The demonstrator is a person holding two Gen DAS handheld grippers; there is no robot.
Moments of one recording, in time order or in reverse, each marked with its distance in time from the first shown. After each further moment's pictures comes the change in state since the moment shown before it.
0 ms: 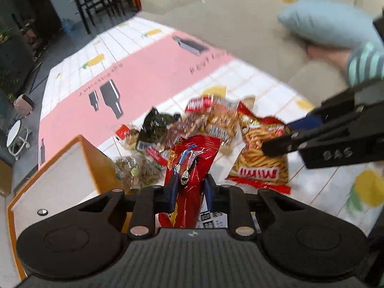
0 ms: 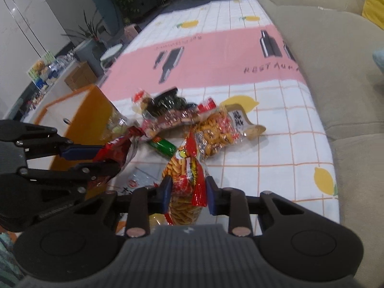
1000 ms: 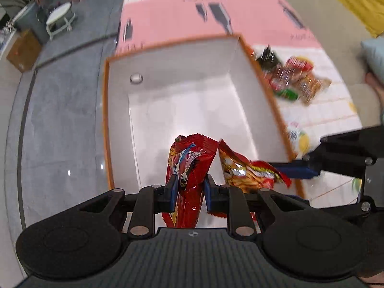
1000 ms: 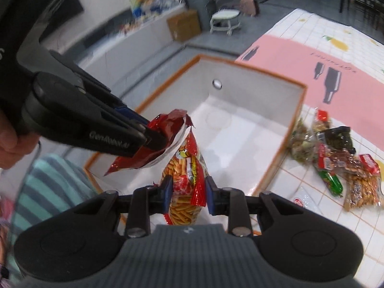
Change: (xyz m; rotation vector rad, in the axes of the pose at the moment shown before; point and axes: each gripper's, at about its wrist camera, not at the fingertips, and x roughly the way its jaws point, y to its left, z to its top) left arm -0.059 0.160 -0.085 -0.429 0.349 0.010; right arm 0.014 0.238 -0.002 -0.475 0.207 0.265
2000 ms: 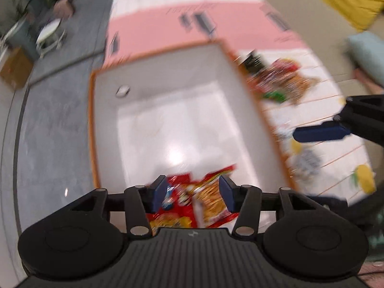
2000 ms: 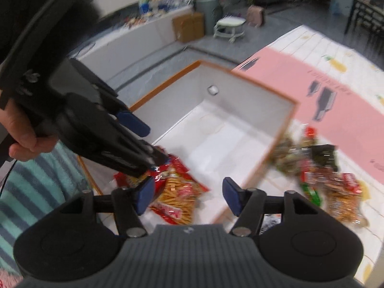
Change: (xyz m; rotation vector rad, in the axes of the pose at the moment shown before) left arm -0.020 -0.017 -0.011 0.086 -0.126 -0.041; right arm -0.036 -0.007 -0.009 -0.094 -0.051 -0.067
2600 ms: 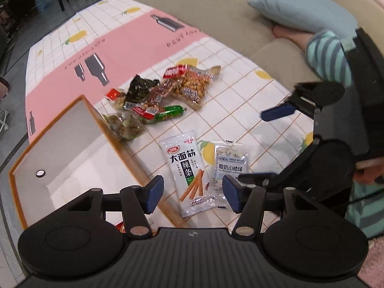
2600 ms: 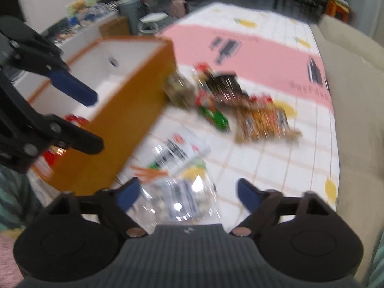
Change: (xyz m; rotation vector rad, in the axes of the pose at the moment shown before) left arm 0.021 -0.138 0.013 0.397 -0.022 -0.102; right arm -0.011 -0.087 -0.119 0.248 0.018 -0.255
